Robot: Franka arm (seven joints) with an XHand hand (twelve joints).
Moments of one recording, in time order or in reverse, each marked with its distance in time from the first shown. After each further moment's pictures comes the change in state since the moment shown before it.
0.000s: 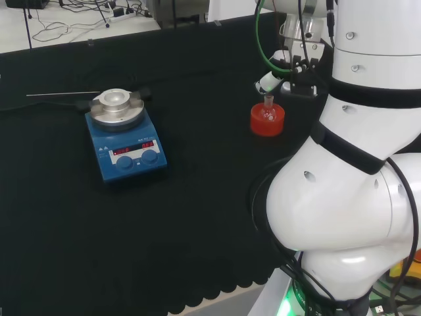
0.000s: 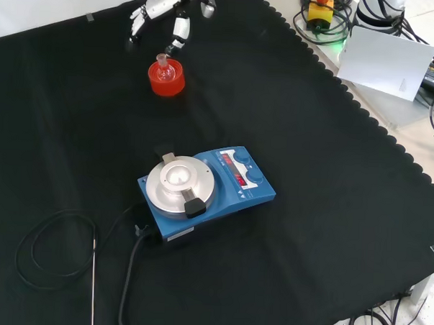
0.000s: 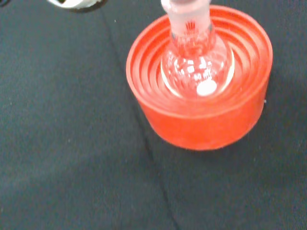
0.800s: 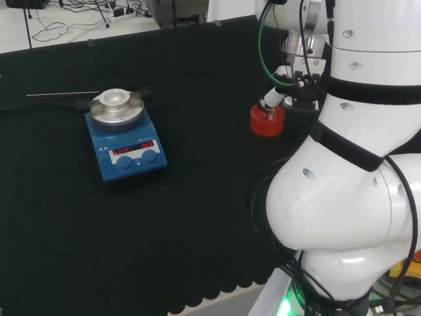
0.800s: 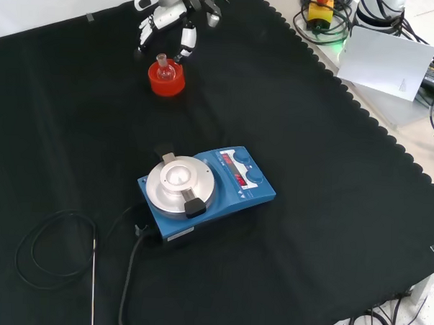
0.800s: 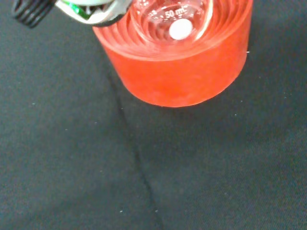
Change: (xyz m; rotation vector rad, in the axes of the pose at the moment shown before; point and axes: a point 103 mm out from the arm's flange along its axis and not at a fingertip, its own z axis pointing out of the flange) arm -0.016 0.001 0.033 0.018 -0.011 0.035
